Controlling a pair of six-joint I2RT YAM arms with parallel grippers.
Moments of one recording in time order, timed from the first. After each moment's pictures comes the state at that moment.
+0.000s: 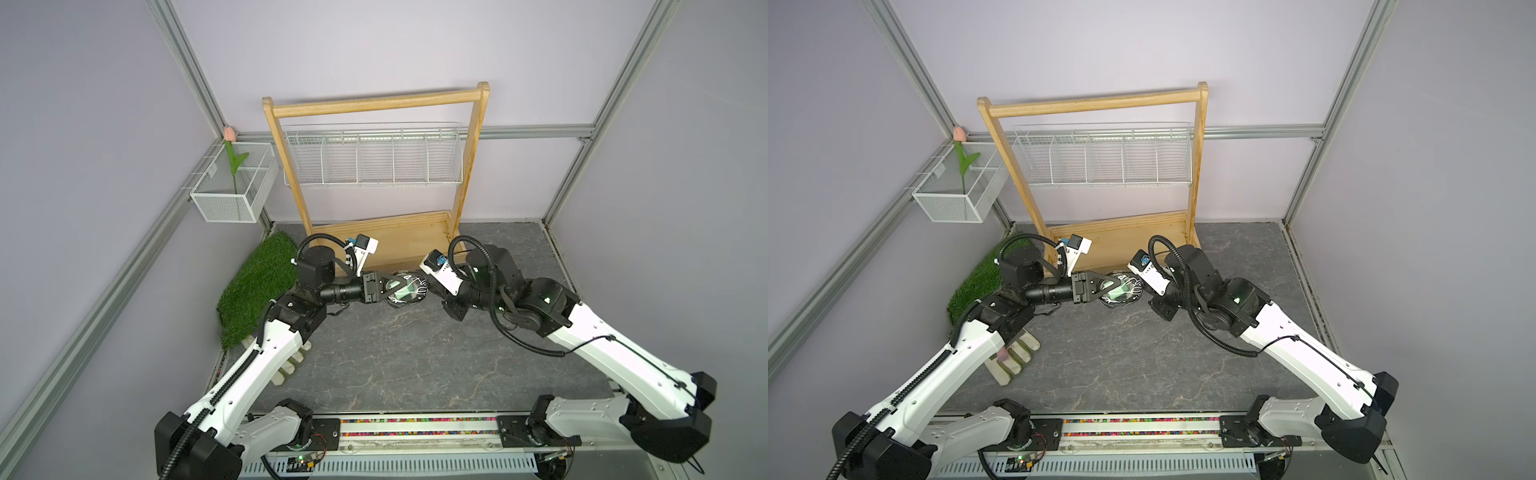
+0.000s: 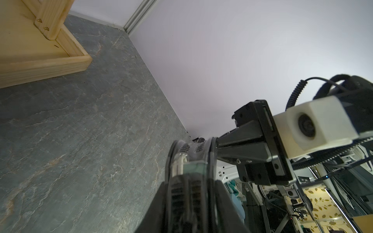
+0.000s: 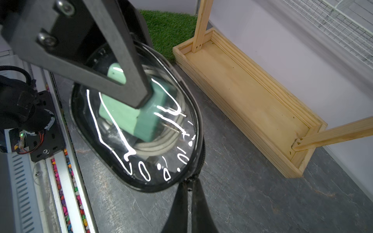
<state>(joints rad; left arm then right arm) -0.49 1.10 0.98 -0.16 0.91 -0.67 0.88 1.25 1.42 -0.81 -0.03 -0.21</state>
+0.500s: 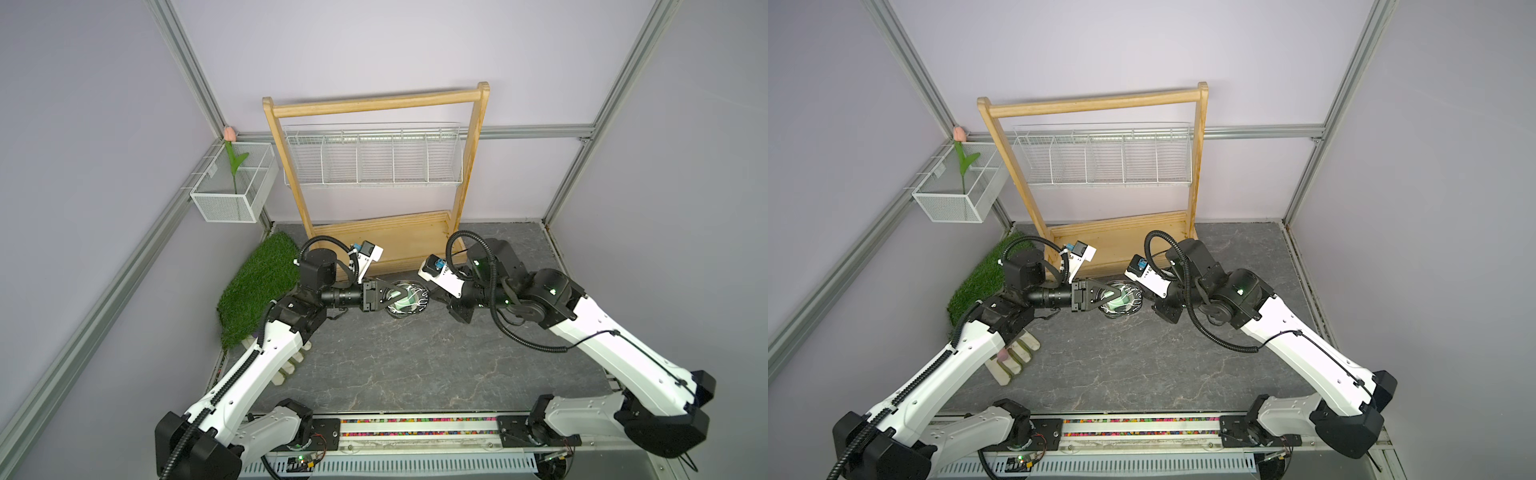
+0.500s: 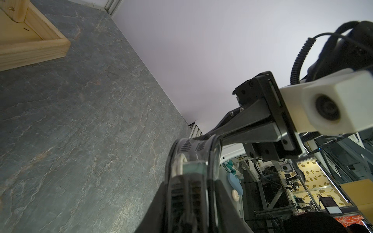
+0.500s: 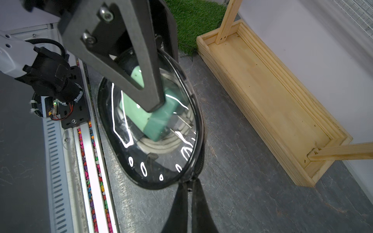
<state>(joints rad) -0.49 1.10 0.96 -0.21 0.98 -0.58 0.86 1.29 1.52 -0.96 -0.13 -0.31</state>
